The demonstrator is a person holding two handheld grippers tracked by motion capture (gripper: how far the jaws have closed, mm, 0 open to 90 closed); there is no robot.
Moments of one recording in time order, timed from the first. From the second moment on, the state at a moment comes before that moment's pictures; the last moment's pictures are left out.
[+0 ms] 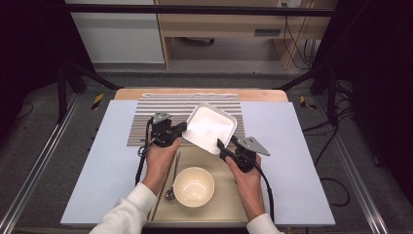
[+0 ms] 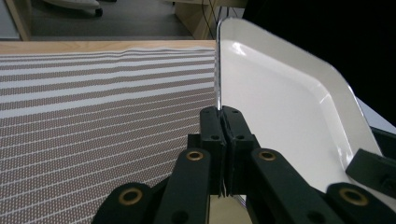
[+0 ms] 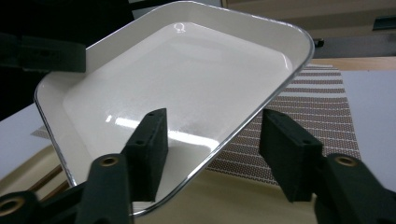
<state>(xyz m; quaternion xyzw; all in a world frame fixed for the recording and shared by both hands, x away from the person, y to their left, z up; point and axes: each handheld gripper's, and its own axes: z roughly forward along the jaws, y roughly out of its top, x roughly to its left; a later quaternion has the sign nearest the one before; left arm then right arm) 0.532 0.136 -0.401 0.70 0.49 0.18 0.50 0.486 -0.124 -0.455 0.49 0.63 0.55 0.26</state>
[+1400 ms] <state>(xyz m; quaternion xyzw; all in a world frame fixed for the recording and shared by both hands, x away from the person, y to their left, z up) 0.494 0.139 -0.411 0.71 0.39 0.32 0.49 0.498 -0.177 -0.433 0.59 0.56 0.51 0.27</state>
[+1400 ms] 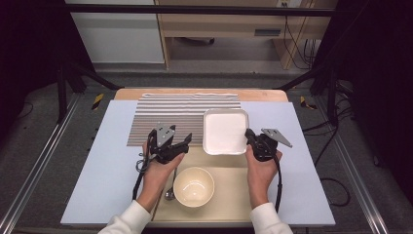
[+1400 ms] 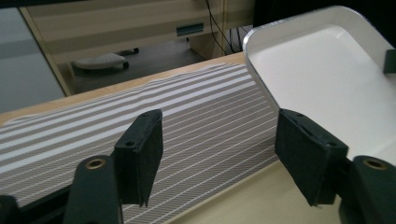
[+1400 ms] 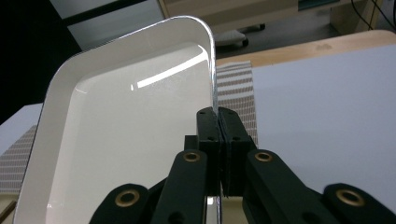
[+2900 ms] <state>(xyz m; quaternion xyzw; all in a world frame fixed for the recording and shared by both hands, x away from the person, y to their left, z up) 0.466 0.259 -0.426 0.67 0.44 0.40 0.44 0.434 -0.203 -0.468 0.66 0.59 0.43 0.15</state>
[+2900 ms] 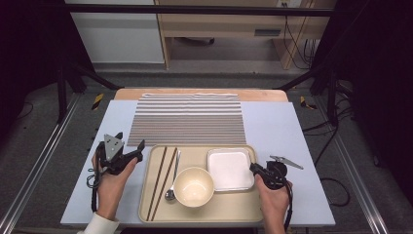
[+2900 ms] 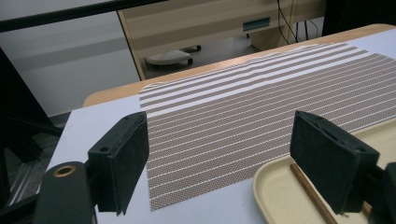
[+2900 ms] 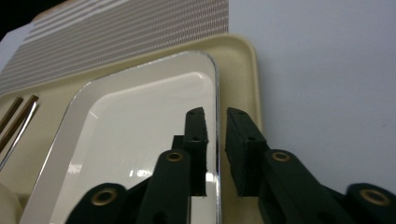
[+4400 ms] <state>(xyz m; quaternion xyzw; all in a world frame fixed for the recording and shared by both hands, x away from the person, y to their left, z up) 0.460 0.303 -0.463 0.66 0.46 0.35 0.48 0.457 -0.246 -0.470 0.48 0.64 0.43 0.42</state>
